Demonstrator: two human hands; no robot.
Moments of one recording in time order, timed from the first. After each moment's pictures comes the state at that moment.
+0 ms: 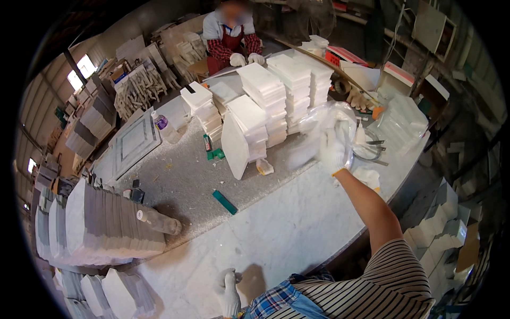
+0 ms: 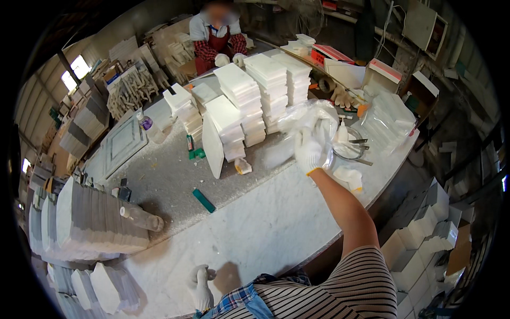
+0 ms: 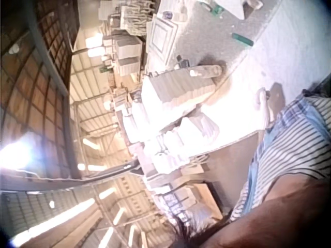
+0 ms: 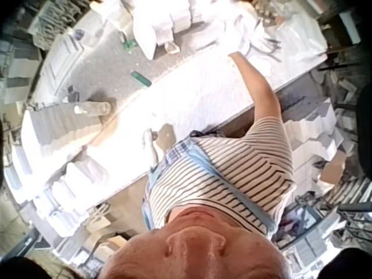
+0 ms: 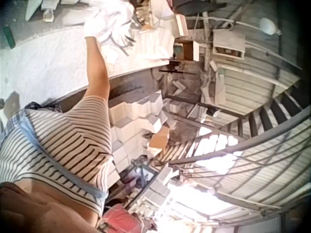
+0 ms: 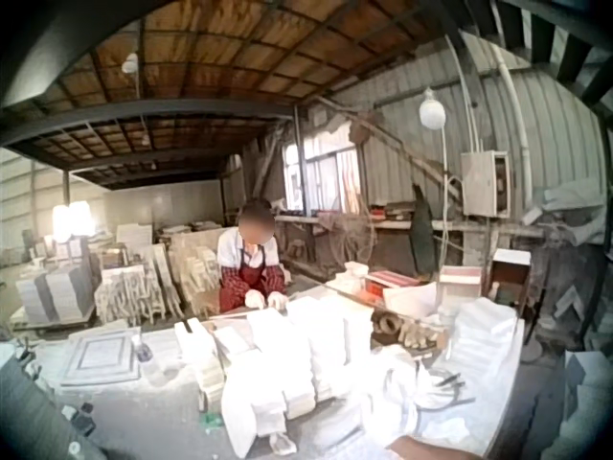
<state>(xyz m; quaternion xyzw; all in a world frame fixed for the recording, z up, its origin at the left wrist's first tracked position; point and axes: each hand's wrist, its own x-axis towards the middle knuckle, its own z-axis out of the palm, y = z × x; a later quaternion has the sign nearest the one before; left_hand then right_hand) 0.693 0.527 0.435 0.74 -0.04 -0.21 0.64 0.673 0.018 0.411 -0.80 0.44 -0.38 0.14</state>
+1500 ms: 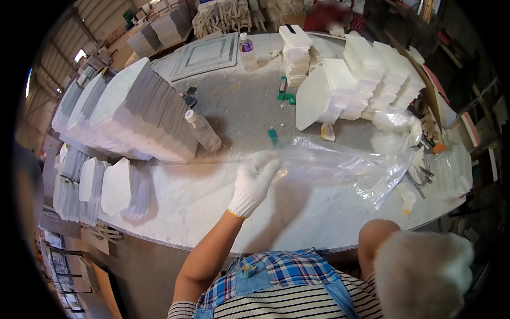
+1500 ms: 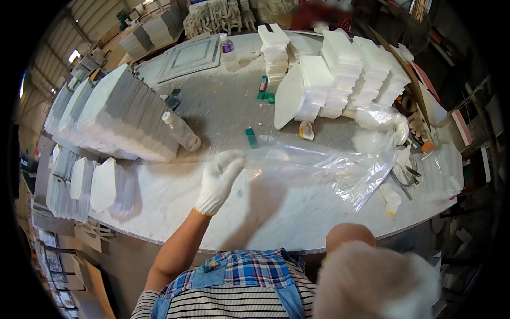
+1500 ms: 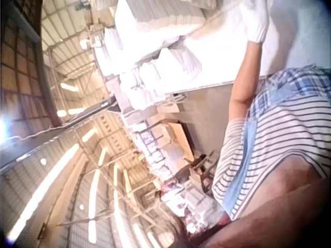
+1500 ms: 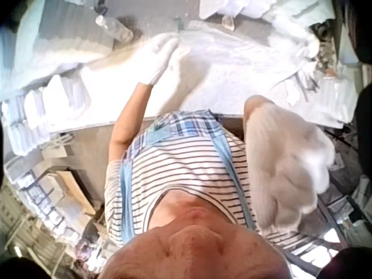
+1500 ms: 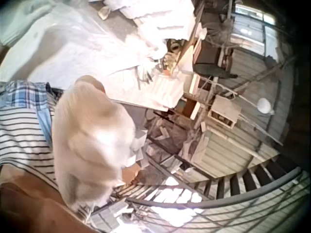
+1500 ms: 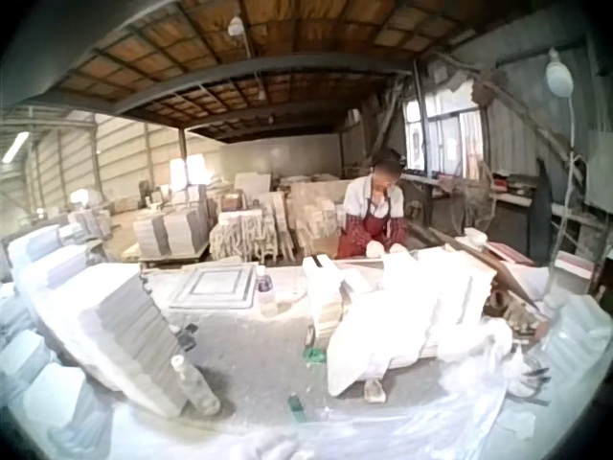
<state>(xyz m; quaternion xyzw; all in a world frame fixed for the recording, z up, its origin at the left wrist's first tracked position) 0.770 0.446 0.497 0.78 -0.20 -0.09 0.59 0.576 0.259 0.613 -0.64 -0.39 -0.61 0.26</state>
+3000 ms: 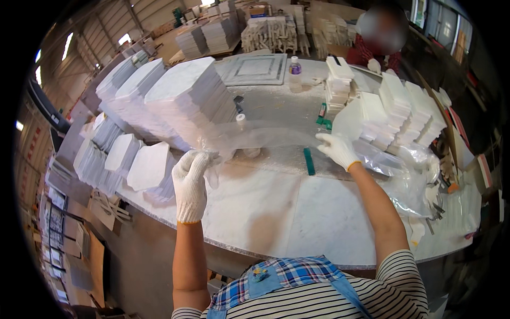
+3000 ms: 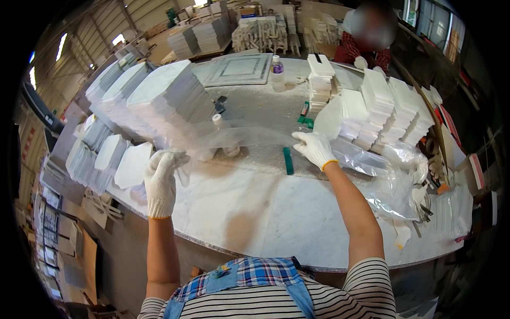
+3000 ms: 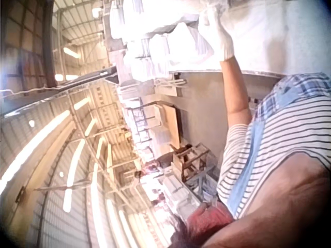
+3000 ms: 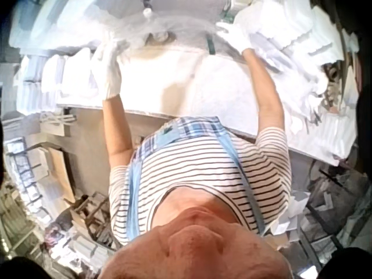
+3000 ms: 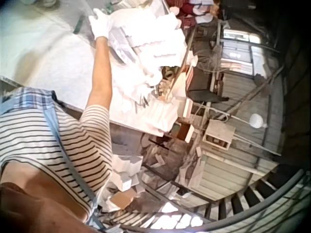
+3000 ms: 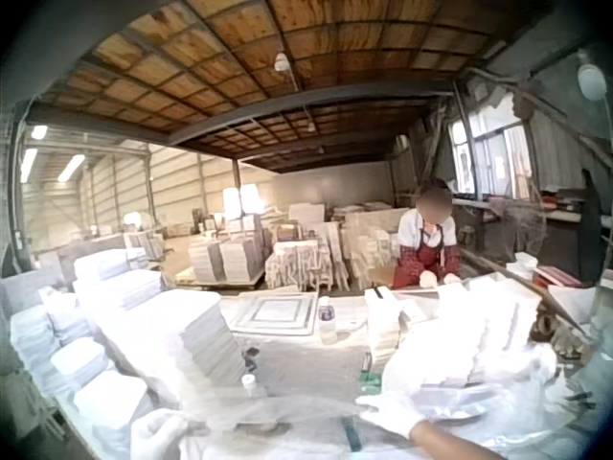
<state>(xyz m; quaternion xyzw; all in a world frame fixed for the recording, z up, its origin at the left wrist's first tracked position) 0.760 0.603 0.594 0.66 -0.09 0.11 0.74 0.835 0.204 0.460 -0.96 -0.07 -0.10 0.23</state>
